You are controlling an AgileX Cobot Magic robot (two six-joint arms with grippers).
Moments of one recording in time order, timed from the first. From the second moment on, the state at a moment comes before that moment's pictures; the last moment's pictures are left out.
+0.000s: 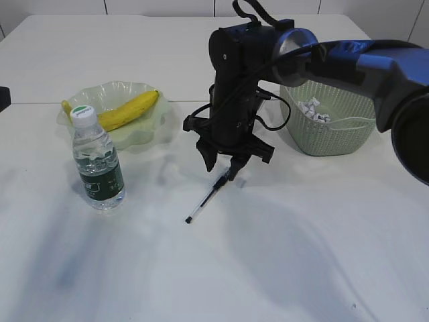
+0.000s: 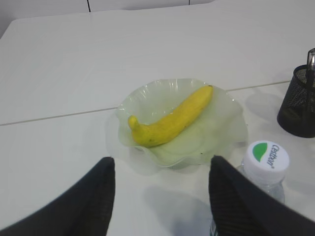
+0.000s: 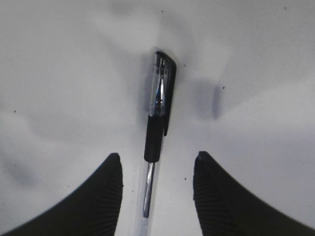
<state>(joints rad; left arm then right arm) -0.11 1.17 -0.53 0.07 -0.25 -0.08 0.48 2.41 -2.10 0.02 1.22 0.99</state>
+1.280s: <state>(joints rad) -0.11 1.17 -0.53 0.07 -0.25 -0.08 0.48 2.47 -2.10 0.06 1.22 0.99</state>
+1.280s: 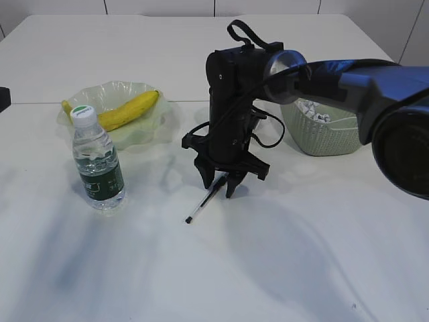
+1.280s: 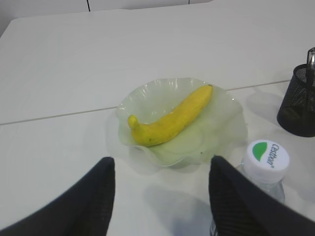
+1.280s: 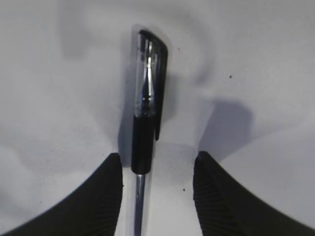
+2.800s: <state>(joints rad) -0.11 1.17 -0.53 0.07 -0.24 -0.08 0.48 2.47 -2.10 0.07 1.22 1.00</state>
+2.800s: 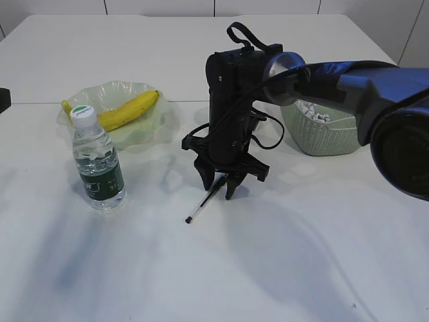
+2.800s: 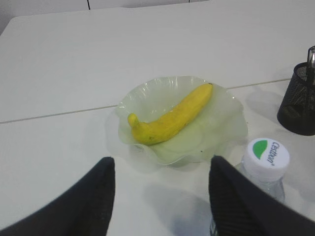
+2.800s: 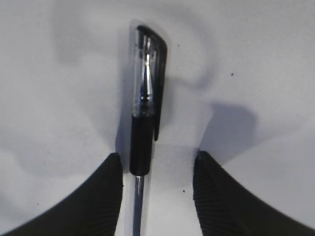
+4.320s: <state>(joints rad) -0.11 1.17 -0.53 0.07 -0.24 -0.08 0.48 2.47 -2.10 0.05 1.22 1.00</state>
